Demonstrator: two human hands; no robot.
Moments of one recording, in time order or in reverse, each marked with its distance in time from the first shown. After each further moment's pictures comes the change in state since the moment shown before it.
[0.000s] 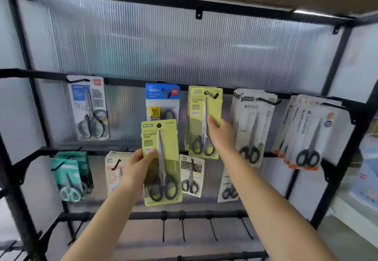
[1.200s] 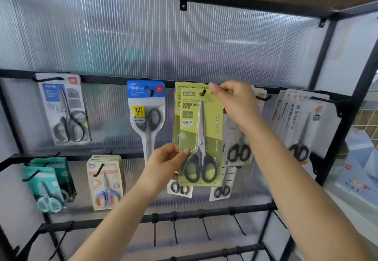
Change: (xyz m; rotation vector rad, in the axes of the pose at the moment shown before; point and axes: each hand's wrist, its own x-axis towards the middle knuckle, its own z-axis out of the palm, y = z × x) left_hand -0.026 0.017 0.059 0.218 -0.393 0.204; right_hand 0.016 -0.045 -0.076 0.020 0.028 -0.412
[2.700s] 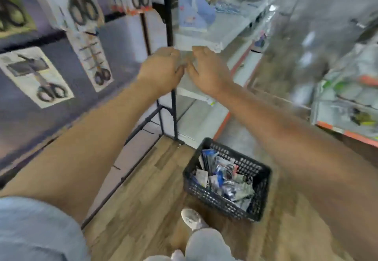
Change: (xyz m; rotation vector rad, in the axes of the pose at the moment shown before) left_hand -0.106 -0.061 0.174 0.865 -0.672 0.900; right_hand -0.323 0.042 -0.099 -1.073 0.040 0.526
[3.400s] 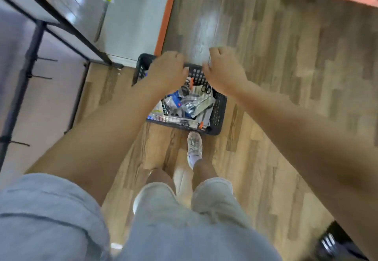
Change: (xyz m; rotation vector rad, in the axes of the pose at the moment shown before) left_hand -0.002 0.211 0.340 -0.141 -0.787 0.175; right_hand -0.217 0.300 0.131 -0.042 -0.588 0.633
